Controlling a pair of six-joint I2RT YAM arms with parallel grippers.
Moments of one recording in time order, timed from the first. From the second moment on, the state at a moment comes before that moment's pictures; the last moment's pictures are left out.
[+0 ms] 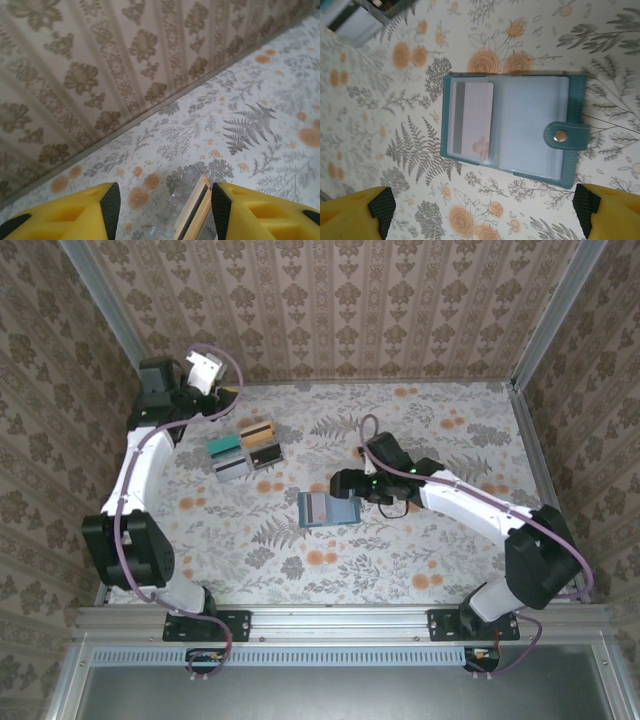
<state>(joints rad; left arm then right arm) -0.01 1.53 1.40 -0.34 0.52 0.39 0.62 1.53 1.09 -0.50 -0.20 0.66</state>
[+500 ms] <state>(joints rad) -0.08 1.07 0.84 -0.27 0.26 -0.18 0.77 1.92 1.38 -0.64 -0.05 0.58</state>
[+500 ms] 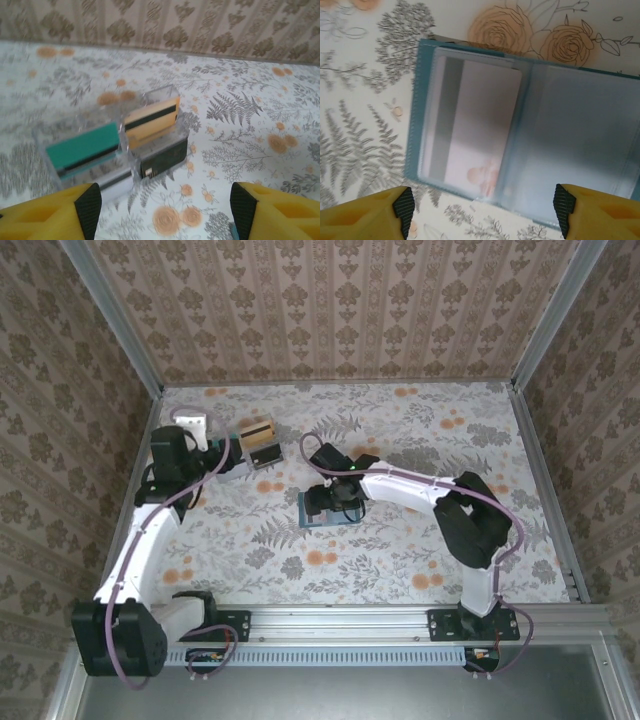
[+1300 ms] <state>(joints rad) -0.26 1.24 0.71 -0.38 0.28 -0.63 0.77 2.02 1.42 -0.70 0.04 0.58</state>
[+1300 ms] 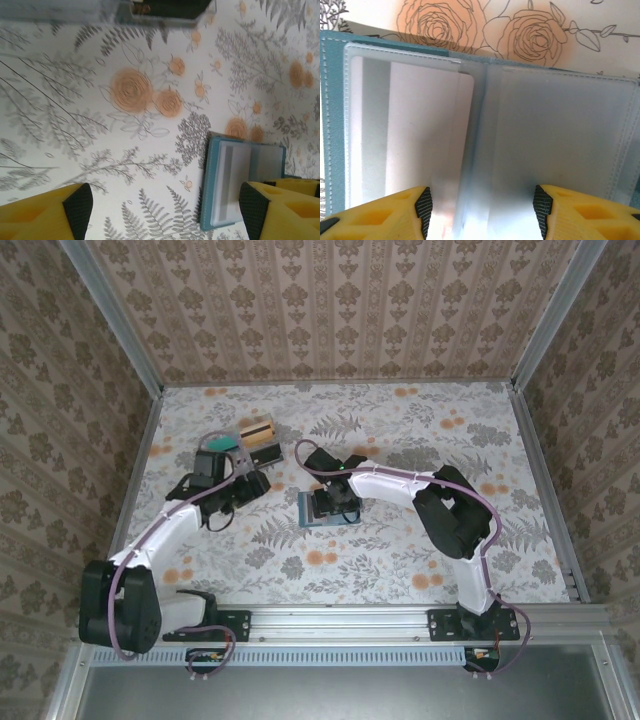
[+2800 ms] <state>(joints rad) -0.56 1.63 0.74 -0.12 0.40 -0.88 0.78 2.00 1.36 -0.64 0.12 0.58</state>
